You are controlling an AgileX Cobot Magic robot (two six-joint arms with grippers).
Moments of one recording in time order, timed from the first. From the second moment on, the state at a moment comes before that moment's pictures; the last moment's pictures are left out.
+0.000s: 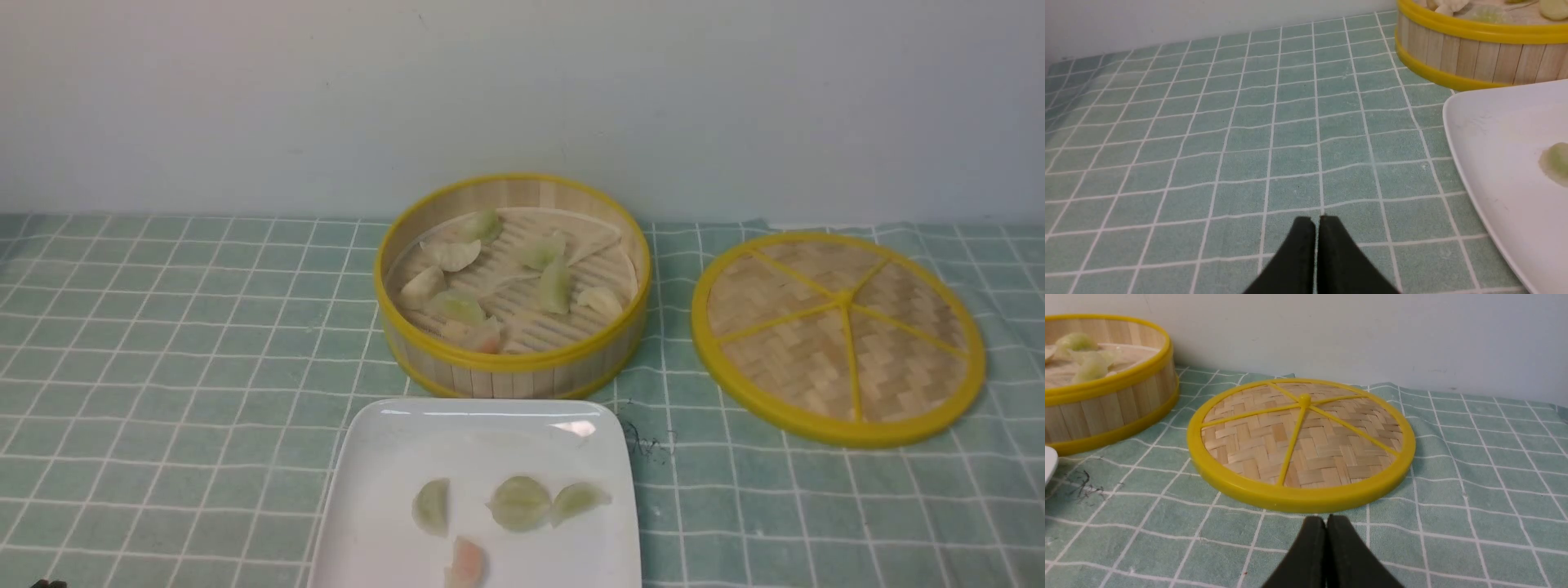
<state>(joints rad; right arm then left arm) -0.01 -0.01 0.02 0.16 0.38 -0.19 -0.03 -0.01 0.03 -0.02 0.38 0.11</state>
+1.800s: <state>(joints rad) -0.01 -0.01 0.02 0.16 0.38 -0.19 -0.24 1.79 -1.68 -0.20 1.00 0.29</state>
